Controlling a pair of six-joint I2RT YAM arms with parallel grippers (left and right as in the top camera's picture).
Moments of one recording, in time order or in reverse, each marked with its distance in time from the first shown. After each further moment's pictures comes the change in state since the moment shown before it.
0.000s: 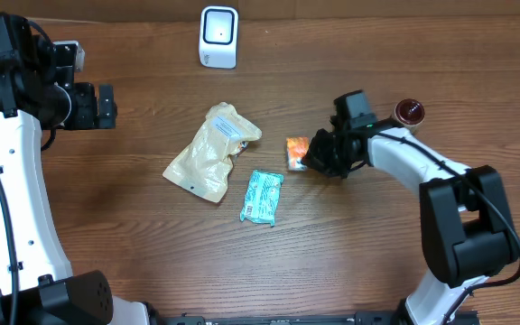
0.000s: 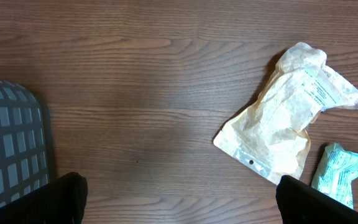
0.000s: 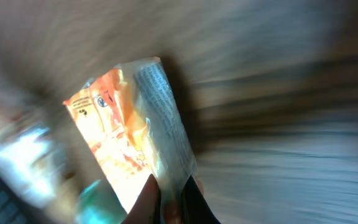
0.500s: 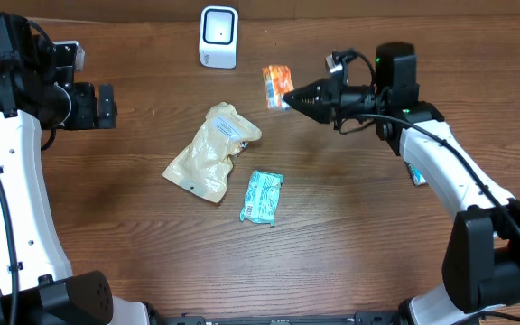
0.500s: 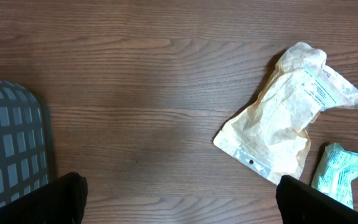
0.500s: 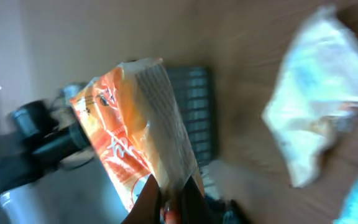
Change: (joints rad) left arm 0.000 0.000 0.000 0.000 0.000 0.000; right arm -0.082 -0.153 0.081 0.525 -0.650 0.355
